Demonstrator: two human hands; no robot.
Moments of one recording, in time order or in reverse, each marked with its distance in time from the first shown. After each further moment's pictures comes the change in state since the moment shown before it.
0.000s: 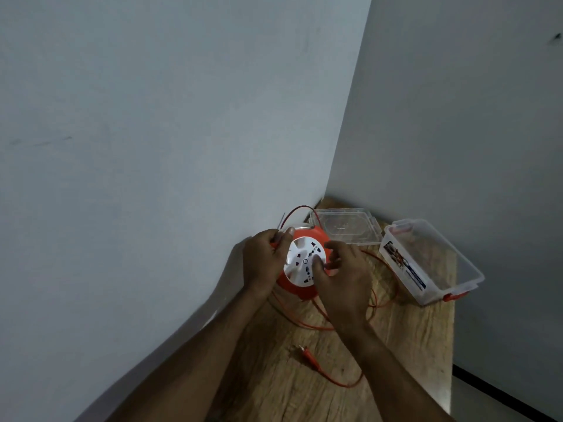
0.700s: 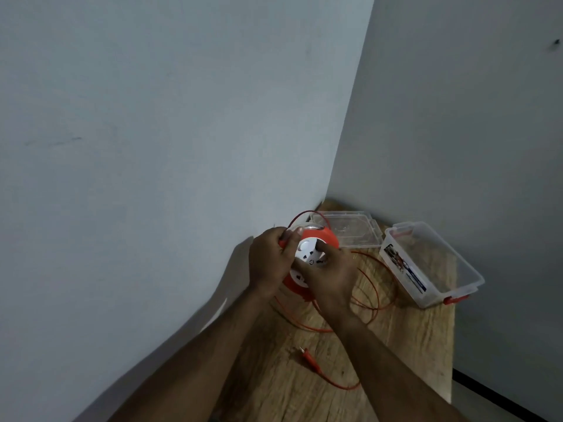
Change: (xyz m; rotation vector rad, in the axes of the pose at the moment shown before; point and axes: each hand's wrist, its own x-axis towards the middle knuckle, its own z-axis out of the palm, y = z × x) left_hand 0.004 0.005 0.005 0.028 0.019 0.109; right_hand 0.010 -0.001 0.035 0.125 -0.058 0.185
